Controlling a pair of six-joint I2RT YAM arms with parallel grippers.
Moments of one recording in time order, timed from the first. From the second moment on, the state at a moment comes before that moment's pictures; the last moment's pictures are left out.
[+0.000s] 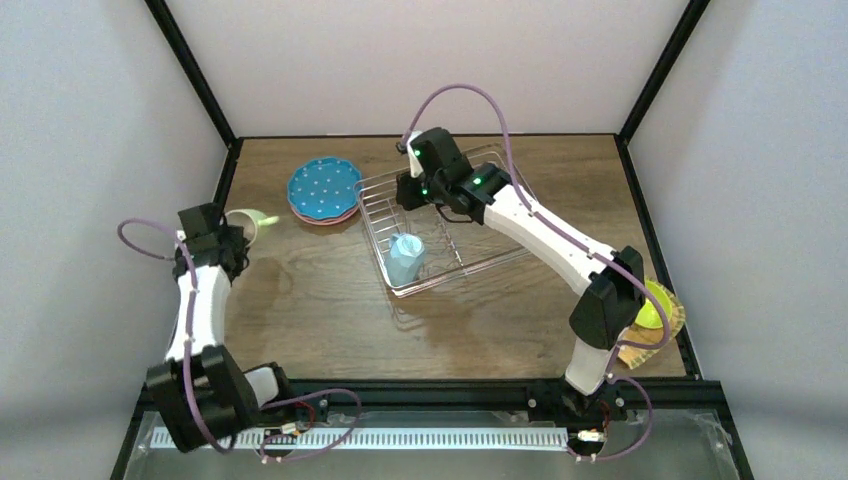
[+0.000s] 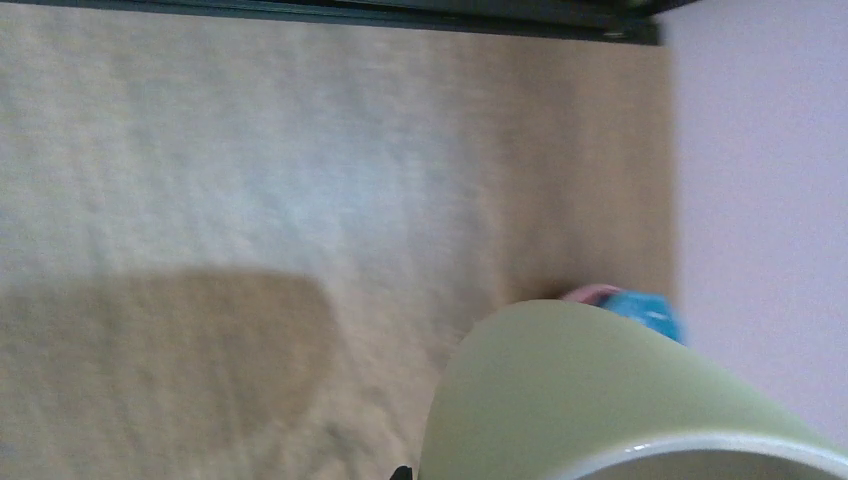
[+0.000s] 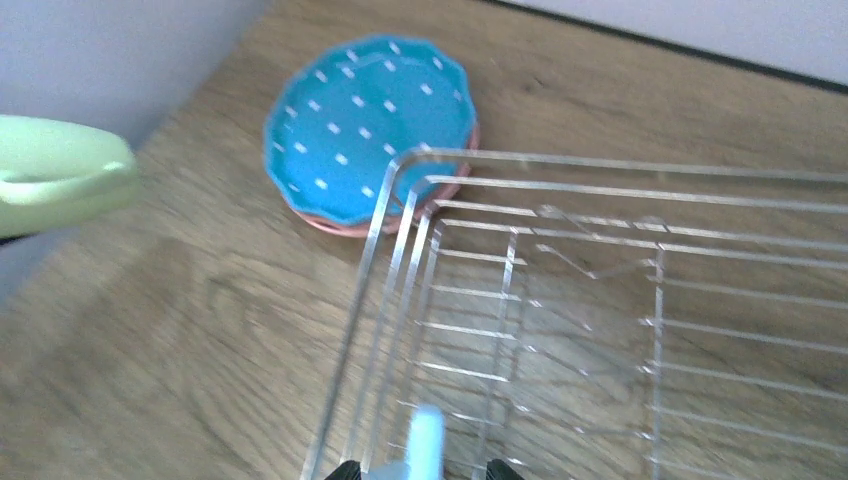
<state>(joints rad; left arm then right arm) 0.36 1.21 0.82 -0.49 -0.02 -1.12 0.77 1.77 1.70 -0.64 0.03 0.27</state>
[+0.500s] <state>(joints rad) 0.24 0.96 0.69 -0.05 0.30 -1.16 0.77 1.78 1.84 -0.53 -0.42 0.50</state>
